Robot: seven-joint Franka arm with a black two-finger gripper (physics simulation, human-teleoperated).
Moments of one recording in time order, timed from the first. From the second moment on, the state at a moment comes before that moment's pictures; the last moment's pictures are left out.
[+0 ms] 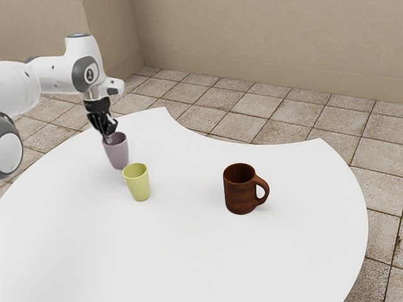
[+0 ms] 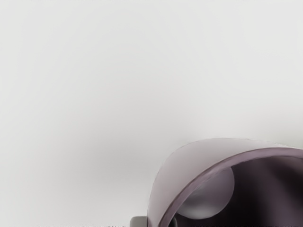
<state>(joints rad) 0.22 0.55 0.10 -1.35 -0.05 1.88 0.50</state>
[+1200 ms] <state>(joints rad) 0.06 0.34 0.15 -1.54 -0.05 1.85 0.48</state>
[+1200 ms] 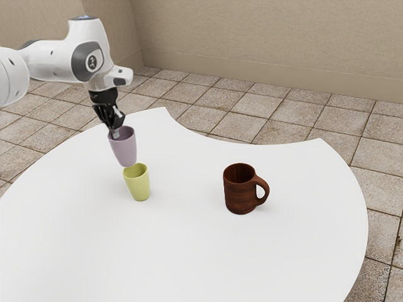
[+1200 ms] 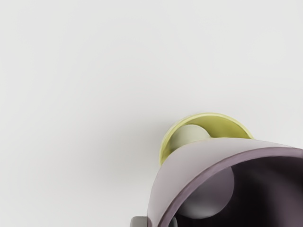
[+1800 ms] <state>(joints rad) 0.07 0.36 0.14 -1.54 -0.05 1.86 0.47</state>
